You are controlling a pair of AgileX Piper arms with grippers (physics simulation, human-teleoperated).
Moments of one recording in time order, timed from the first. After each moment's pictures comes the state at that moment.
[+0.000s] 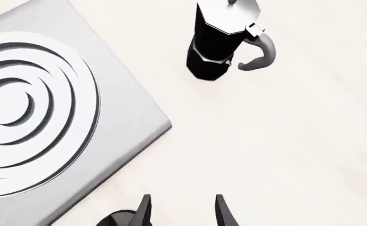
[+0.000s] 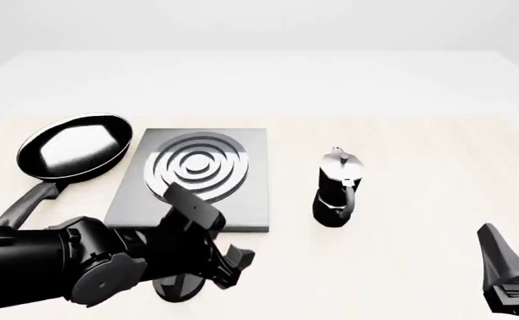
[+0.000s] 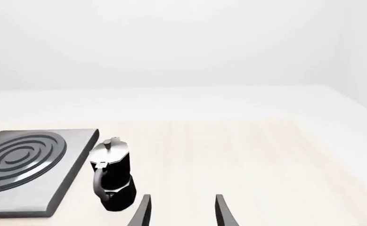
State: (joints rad) left arm -0.81 1.41 -0.56 -0.02 -0.15; right arm -0.01 0.00 0.00 0.04 0.02
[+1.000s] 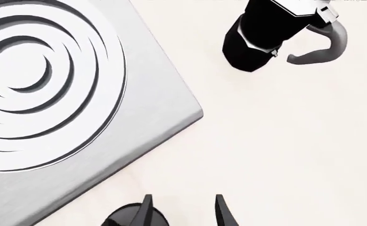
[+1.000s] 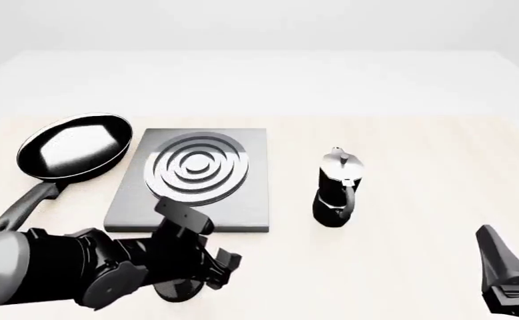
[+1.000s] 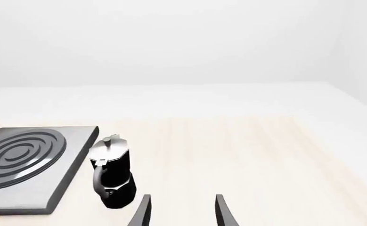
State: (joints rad) left arm -0.73 1.53 -0.49 -0.16 -0.25; right arm -0.01 0.01 0.00 0.06 0.02
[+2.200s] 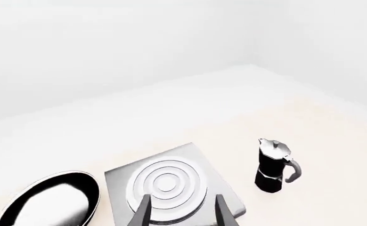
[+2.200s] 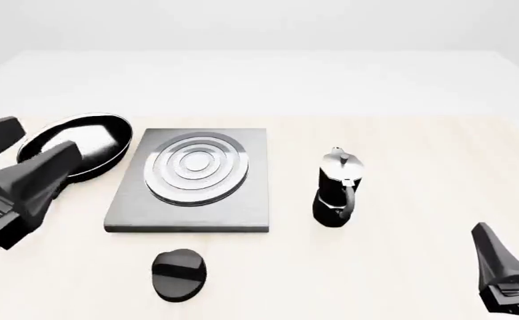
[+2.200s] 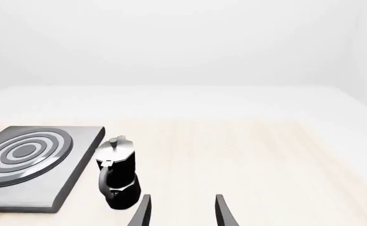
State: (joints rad) left arm -0.44 0.44 -0.51 0.17 0.05; right arm 0.02 0.04 0.00 0.02 0.01
